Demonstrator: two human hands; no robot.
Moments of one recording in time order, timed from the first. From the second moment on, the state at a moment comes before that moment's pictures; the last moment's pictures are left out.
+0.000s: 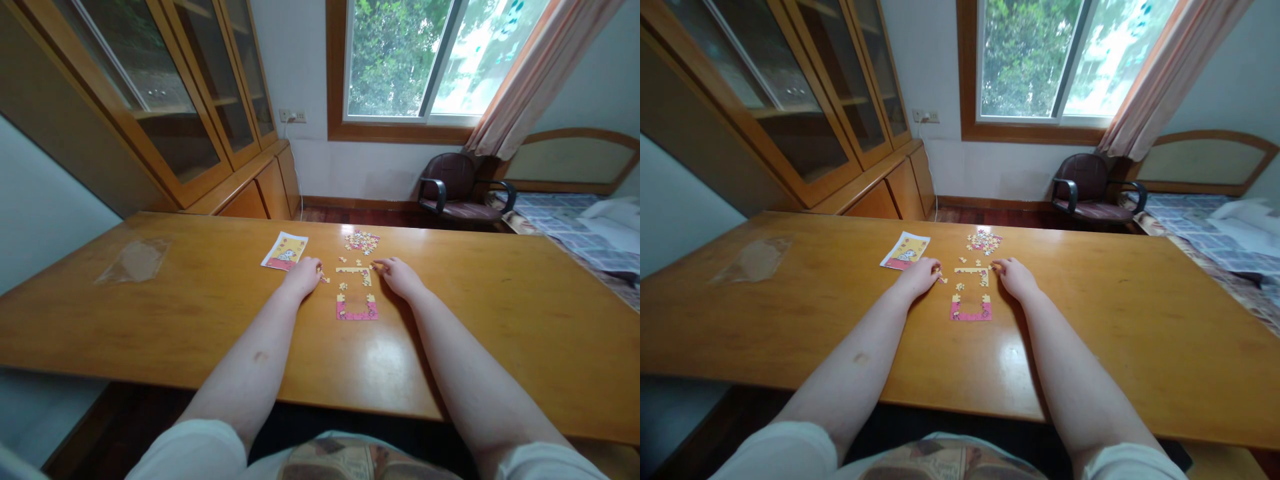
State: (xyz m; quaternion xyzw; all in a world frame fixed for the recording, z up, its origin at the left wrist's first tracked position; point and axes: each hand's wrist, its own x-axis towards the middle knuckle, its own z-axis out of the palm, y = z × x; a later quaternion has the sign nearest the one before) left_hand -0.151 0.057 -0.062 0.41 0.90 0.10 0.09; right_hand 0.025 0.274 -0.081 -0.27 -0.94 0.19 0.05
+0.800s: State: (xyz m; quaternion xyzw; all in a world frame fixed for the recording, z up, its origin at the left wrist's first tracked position) left_hand -0.053 0.070 -0.050 0.70 0.70 0.11 0.09; right_hand 0.030 0.290 -0.084 -0.29 -0.92 0.25 0.01
